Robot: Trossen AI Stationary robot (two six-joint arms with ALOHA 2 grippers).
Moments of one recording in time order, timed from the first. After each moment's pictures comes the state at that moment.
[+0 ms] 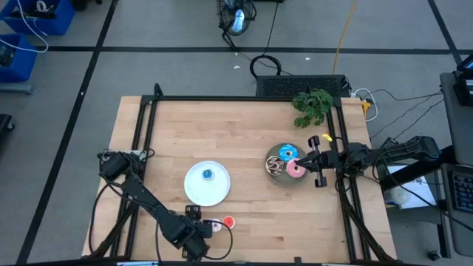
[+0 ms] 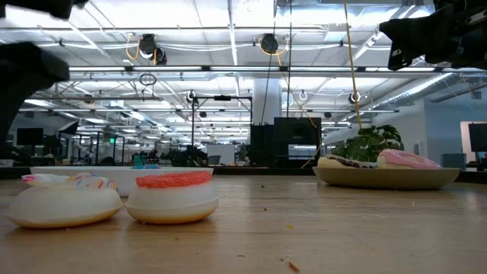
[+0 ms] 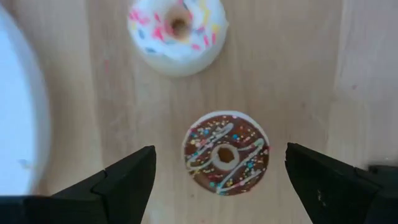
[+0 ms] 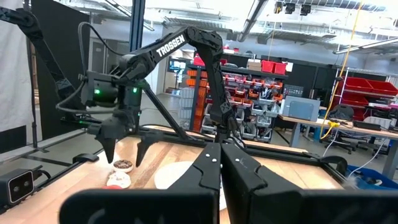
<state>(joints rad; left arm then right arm) -0.75 1.99 1.38 -0.86 -0.11 -0.74 0.13 0.37 0.02 0.54 0.00 -0.13</state>
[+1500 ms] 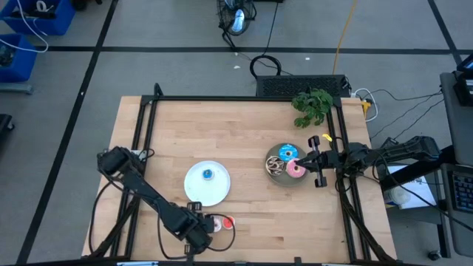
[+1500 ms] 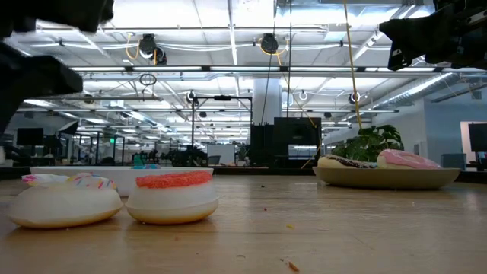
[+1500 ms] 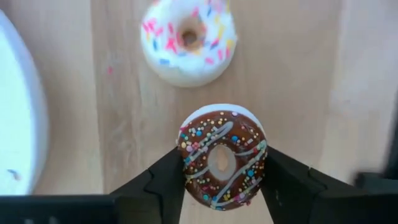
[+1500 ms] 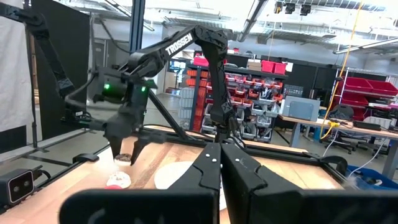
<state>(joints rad) -0.70 1.94 1.32 -0.76 -0.04 -0.74 0.13 0.37 0.02 0.54 0.00 -0.13</state>
